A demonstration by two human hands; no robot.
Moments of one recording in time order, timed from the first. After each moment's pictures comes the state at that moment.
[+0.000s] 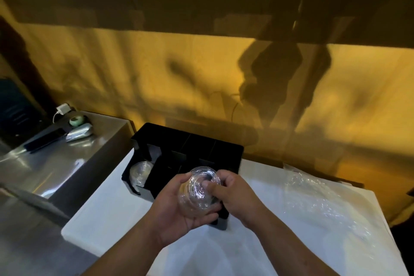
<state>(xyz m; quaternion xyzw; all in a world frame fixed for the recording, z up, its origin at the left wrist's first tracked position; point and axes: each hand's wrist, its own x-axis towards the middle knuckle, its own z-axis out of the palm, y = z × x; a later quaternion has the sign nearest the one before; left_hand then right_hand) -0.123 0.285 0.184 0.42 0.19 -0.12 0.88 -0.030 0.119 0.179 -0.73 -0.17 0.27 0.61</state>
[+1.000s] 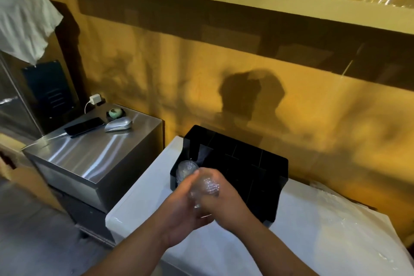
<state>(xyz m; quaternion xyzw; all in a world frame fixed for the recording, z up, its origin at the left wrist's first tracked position) -0.233 0.434 0.187 0.43 0.15 -0.09 0.89 -0.166 0.298 0.211 -0.79 -0.25 0.21 0.52</state>
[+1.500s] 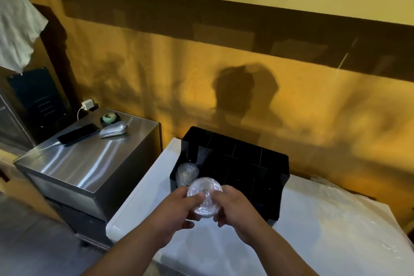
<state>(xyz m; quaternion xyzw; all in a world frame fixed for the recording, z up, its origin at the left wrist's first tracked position) -0.229 0.461 0.174 0.67 0.23 -0.07 0.71 -0.148 0.292 0.180 -0.75 -0.09 0.30 0.58</state>
